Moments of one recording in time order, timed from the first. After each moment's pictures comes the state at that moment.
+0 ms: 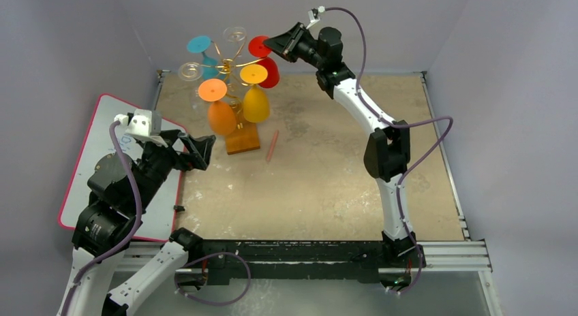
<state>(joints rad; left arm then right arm) -0.47 0.60 1.23 -0.69 -0.15 -0.23 0.44 2.24 2.16 0.20 -0.47 1.10</state>
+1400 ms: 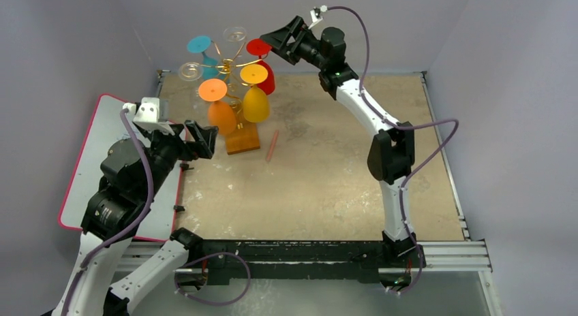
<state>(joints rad) -0.47 0.66 1.24 -0.67 -0.19 -0.26 0.43 2.24 2.16 0.21 -0.46 1.07</state>
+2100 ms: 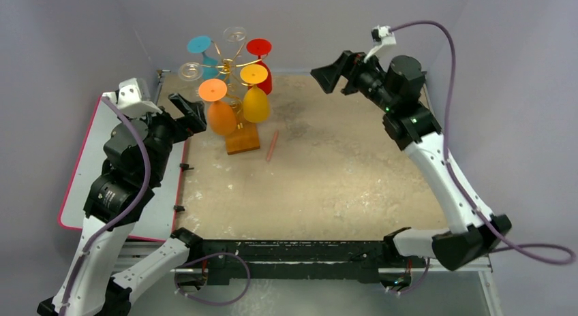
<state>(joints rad) -0.47 0.79 1.35 -0.66 -0.49 -0.43 0.40 1.35 1.51 -0.17 -0.25 0.46</state>
